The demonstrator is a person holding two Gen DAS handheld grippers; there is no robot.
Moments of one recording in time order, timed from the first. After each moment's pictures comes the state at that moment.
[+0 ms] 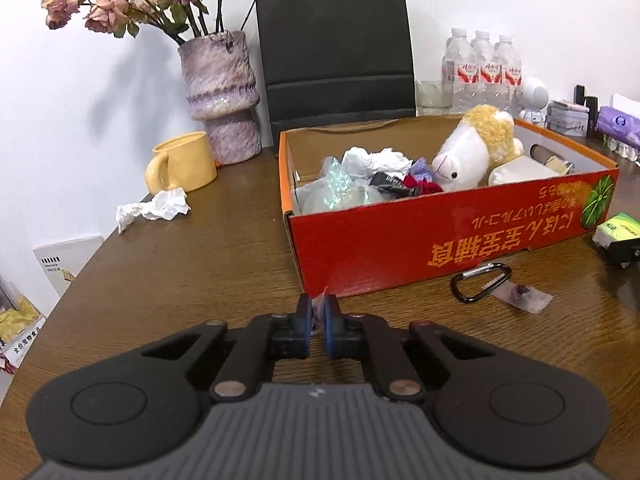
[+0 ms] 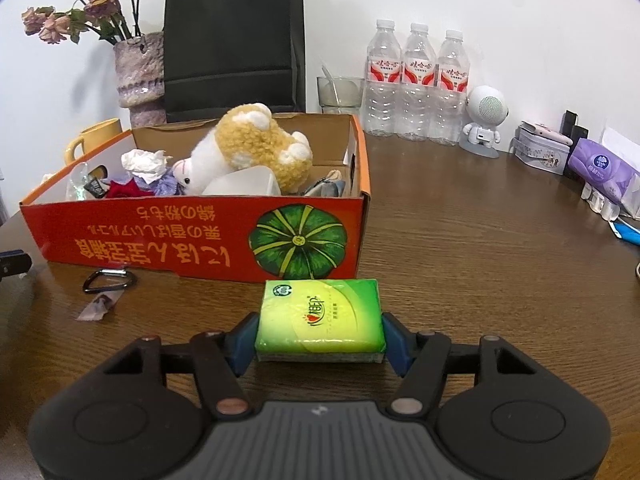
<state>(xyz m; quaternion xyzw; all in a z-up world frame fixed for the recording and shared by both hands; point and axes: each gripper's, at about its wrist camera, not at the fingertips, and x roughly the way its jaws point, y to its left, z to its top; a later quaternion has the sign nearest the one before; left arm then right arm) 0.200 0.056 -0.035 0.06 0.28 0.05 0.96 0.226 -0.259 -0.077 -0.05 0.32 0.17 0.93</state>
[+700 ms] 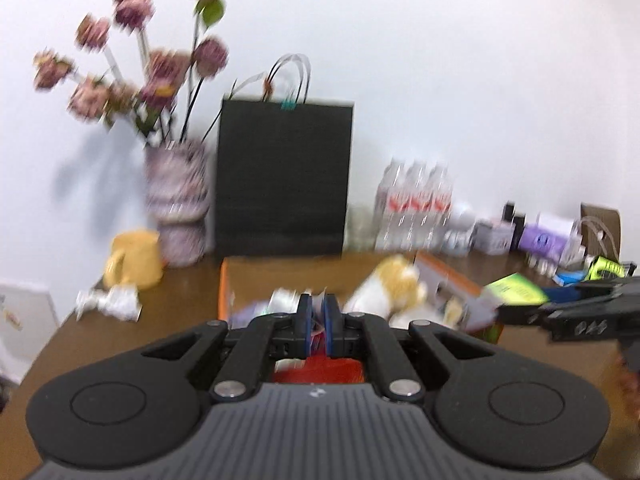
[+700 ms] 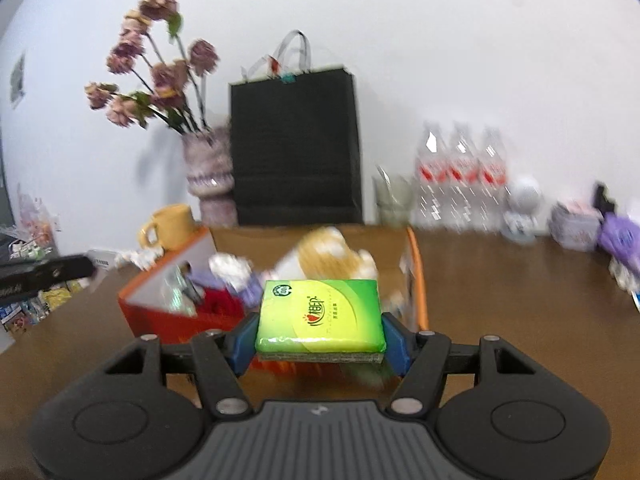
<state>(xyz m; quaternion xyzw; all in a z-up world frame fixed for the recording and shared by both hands) 0.175 0.041 0.064 -0.01 0.15 -0.05 0.99 0.206 -0.242 0.013 -0.02 0.22 0.26 0.94</state>
